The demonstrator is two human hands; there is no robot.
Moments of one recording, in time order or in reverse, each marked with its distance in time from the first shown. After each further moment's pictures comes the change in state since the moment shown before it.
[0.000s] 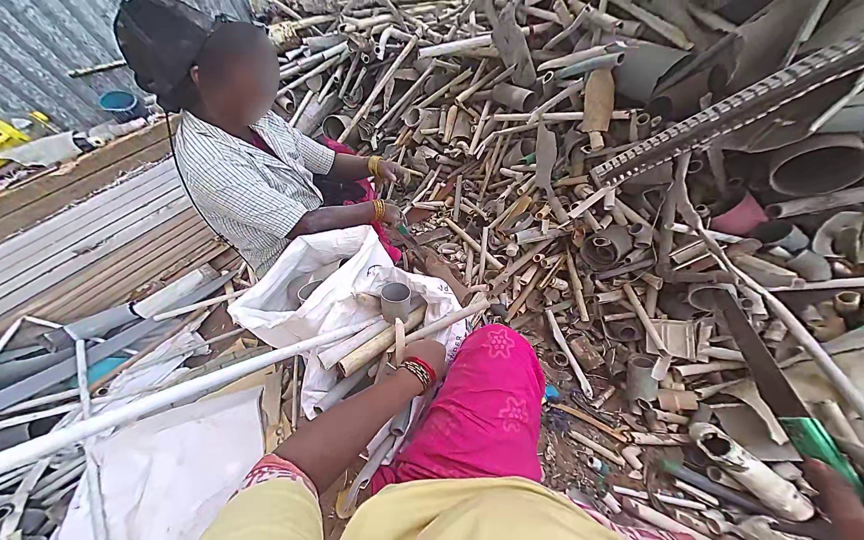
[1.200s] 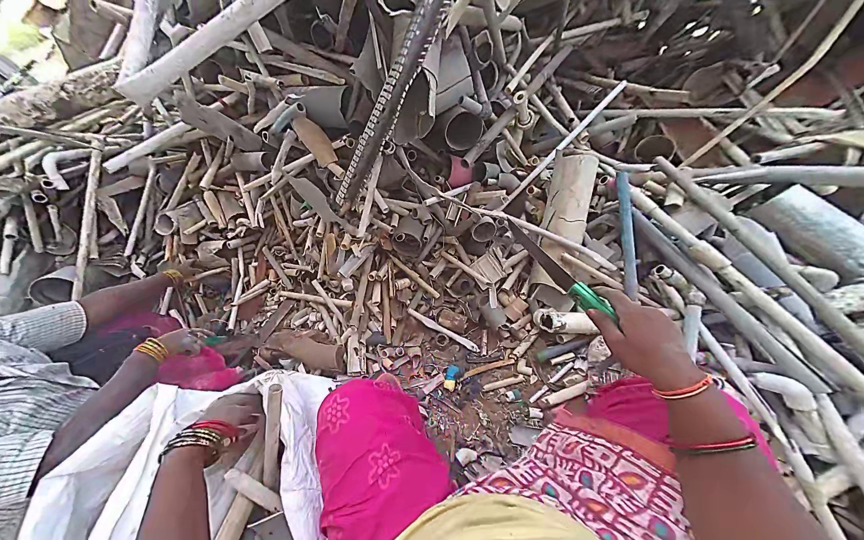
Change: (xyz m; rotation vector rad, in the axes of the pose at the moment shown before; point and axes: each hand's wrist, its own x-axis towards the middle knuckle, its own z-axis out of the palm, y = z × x) left_hand 0.074 -0.050 -0.109 -0.353 0.139 0.021; right_hand -0.012 0.005 -0.035 0.017 0.092 0.365
